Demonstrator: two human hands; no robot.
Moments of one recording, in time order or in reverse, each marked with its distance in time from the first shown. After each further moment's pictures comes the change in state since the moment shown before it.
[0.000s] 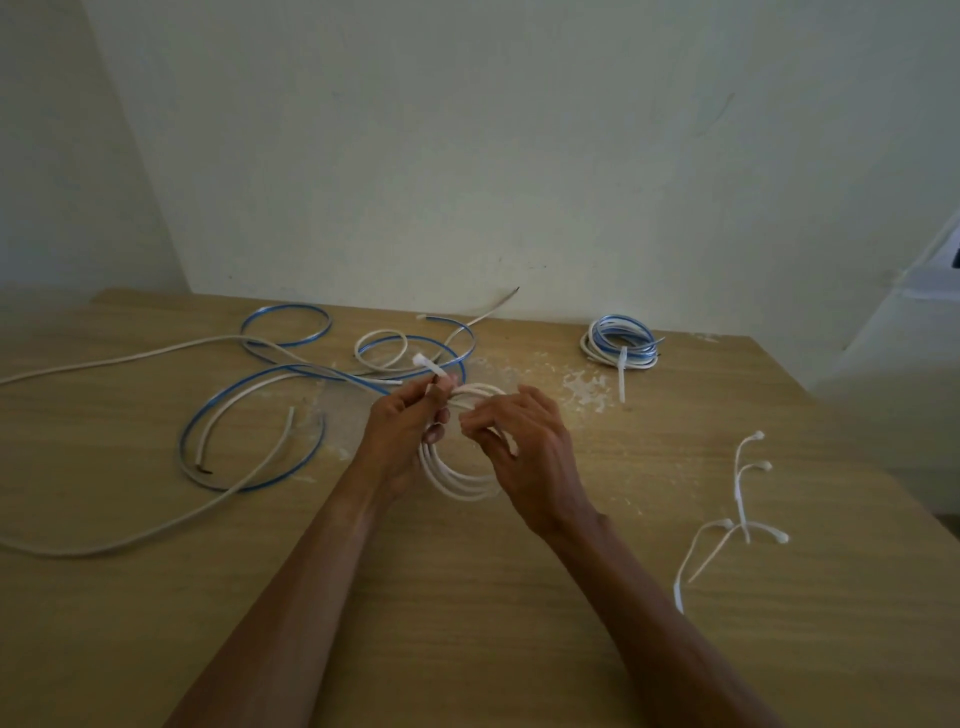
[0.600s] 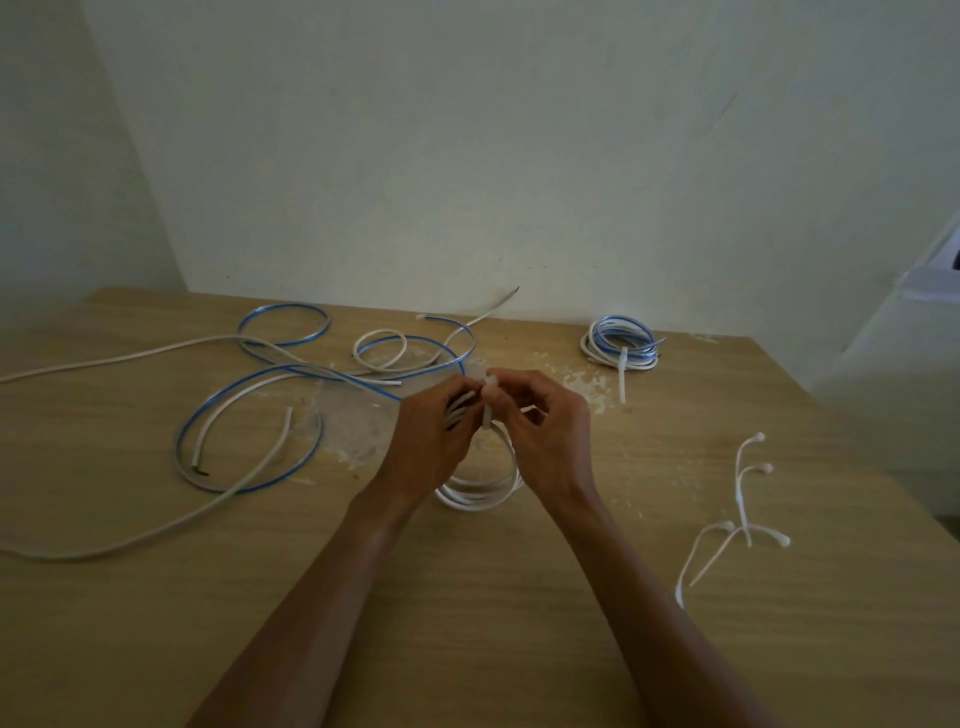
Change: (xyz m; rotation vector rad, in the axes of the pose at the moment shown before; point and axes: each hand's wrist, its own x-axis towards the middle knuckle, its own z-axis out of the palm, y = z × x) left_hand -0.009 0.002 0.015 0.787 -0.146 0.597; right_hand 0.022 -0.007 -0.007 0.457 0.120 0.533
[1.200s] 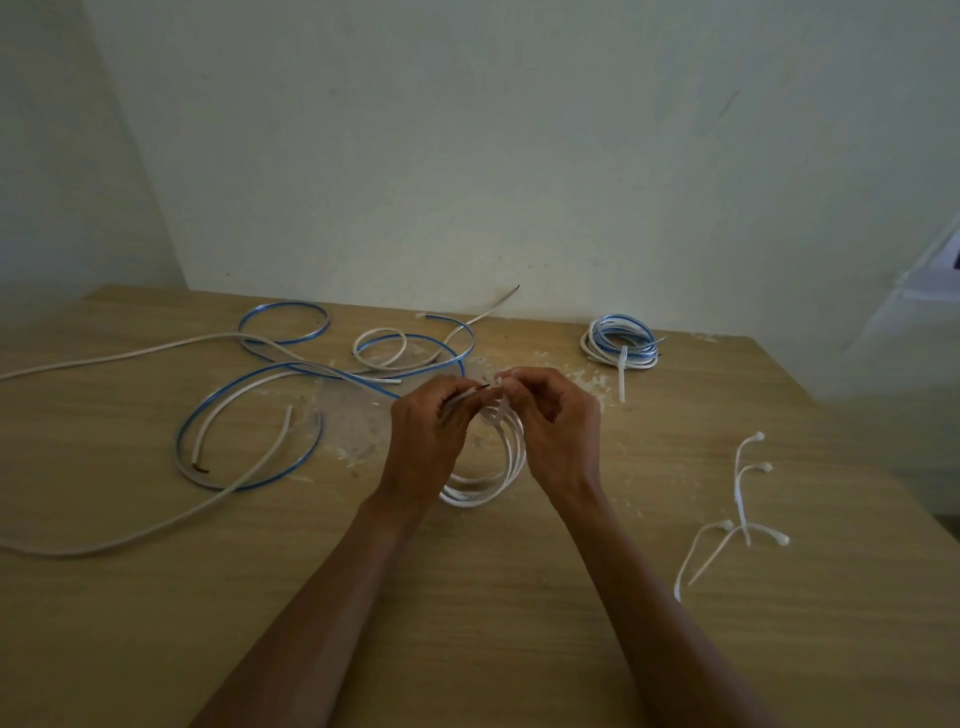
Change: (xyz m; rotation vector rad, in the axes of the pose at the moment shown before) left_hand -0.006 0.001 0.008 0.025 0.224 0.045; right_hand 0.002 0.009 -0.007 0.153 0.058 0.058
